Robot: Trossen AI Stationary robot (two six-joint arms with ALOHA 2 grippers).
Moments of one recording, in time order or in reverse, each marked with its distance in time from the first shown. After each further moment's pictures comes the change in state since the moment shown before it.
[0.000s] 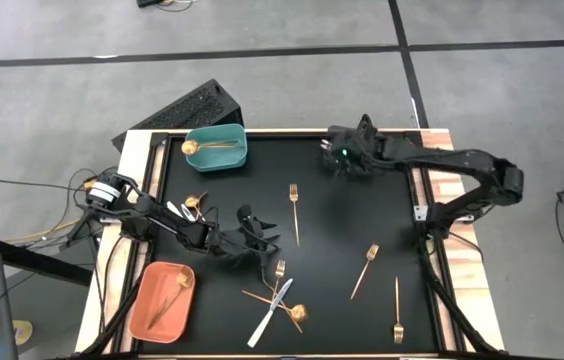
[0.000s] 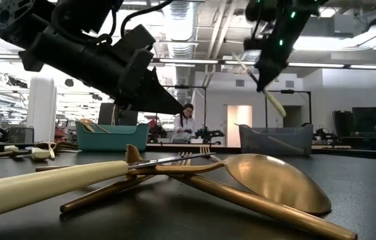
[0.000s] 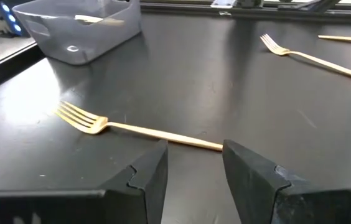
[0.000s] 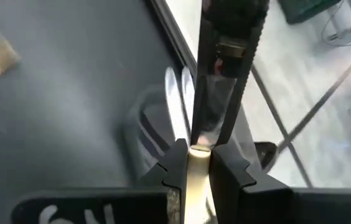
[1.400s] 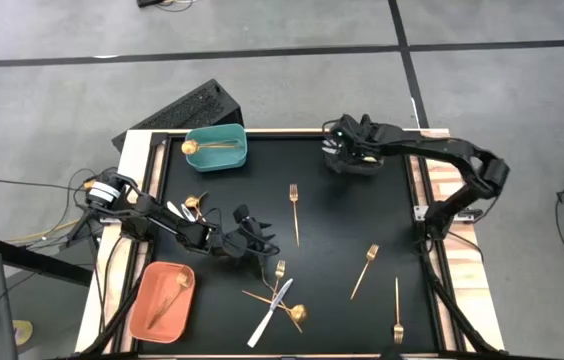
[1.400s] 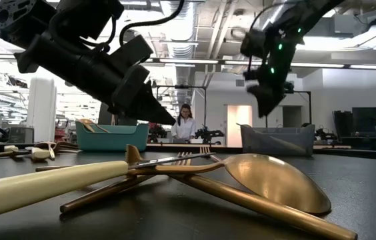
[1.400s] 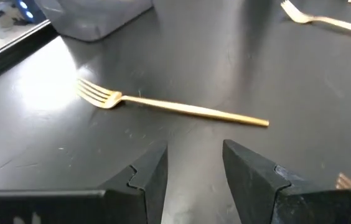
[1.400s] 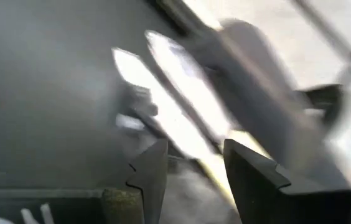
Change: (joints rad) left arm -0.002 -0.001 0.000 -0.116 -0.034 -0.025; right arm -0.199 0.125 -0.001 0.037 -0.230 0.273
